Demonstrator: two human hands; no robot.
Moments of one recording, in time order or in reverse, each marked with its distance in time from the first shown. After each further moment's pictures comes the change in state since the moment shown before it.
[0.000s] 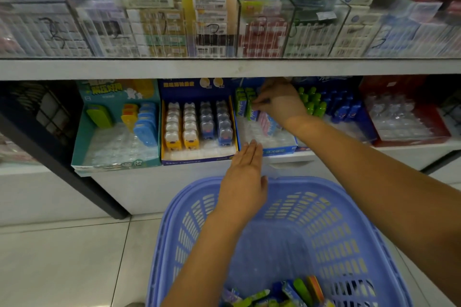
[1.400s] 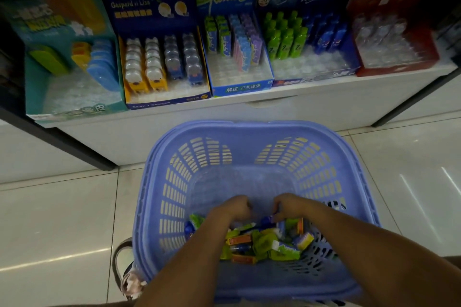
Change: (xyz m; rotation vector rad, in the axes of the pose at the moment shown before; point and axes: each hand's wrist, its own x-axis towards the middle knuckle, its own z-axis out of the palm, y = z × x) left_hand -0.100 -0.053 0.187 -0.148 -0.946 -0.368; right_hand -0.304 0.068 0.178 0.231 -1.105 0.467
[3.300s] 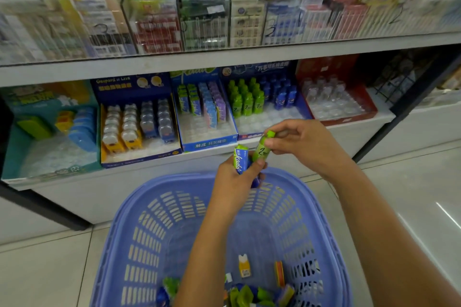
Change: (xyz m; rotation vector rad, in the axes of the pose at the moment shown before) left_hand -0.122 0.177 -0.121 -1.026 0.634 0.522; right_hand -0.189 -0.059 -0.193 0.753 0.856 -0.555
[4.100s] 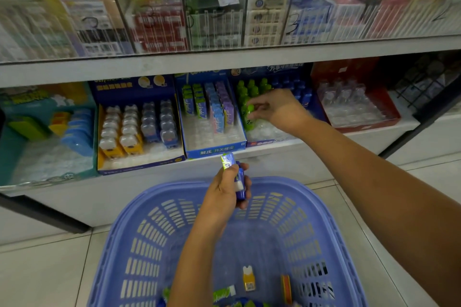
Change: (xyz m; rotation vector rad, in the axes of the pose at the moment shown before) left_hand 0.017 -0.022 -0.032 -0.139 0.017 -0.163; right_hand 0.134 0.005 0.024 -0.556 -0.102 -0.119
